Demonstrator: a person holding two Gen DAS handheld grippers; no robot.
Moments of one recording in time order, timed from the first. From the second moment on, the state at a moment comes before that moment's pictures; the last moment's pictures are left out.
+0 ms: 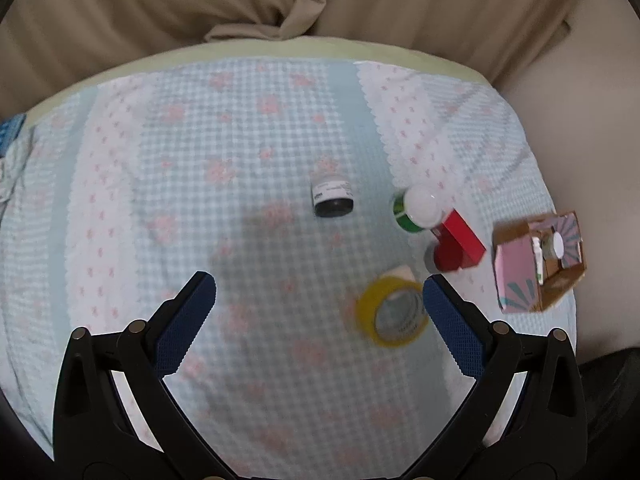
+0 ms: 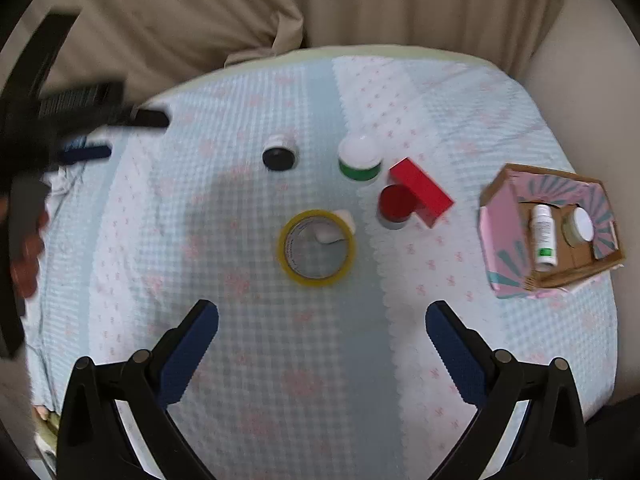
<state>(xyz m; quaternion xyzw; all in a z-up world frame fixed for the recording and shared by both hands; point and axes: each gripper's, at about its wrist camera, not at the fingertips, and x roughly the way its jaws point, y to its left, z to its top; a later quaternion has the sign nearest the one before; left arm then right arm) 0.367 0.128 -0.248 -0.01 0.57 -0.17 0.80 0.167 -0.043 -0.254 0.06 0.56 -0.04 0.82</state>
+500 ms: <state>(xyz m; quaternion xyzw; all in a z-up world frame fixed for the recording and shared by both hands) 0.466 0.059 -0.396 -0.02 0.65 -0.16 0.74 0.234 -0.037 -0.392 0.10 0.58 -0.09 0.80</state>
